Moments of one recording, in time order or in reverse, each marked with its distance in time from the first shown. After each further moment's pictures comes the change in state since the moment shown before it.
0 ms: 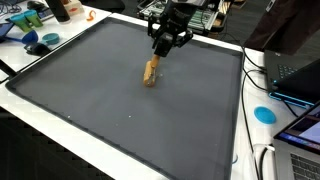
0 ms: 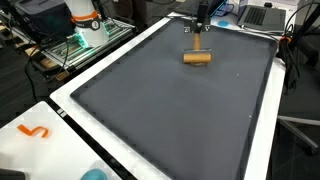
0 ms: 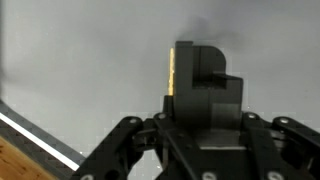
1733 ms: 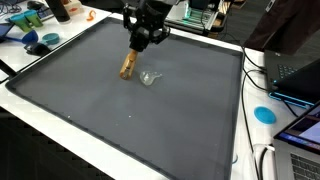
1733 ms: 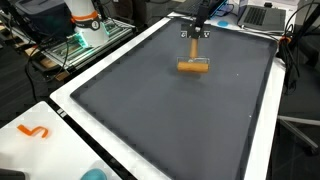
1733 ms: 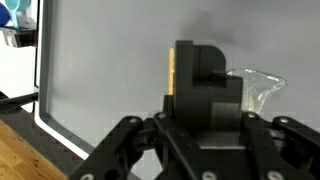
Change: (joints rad) arm -0.014 0.028 -0.069 0.080 -0.060 -0.110 0.002
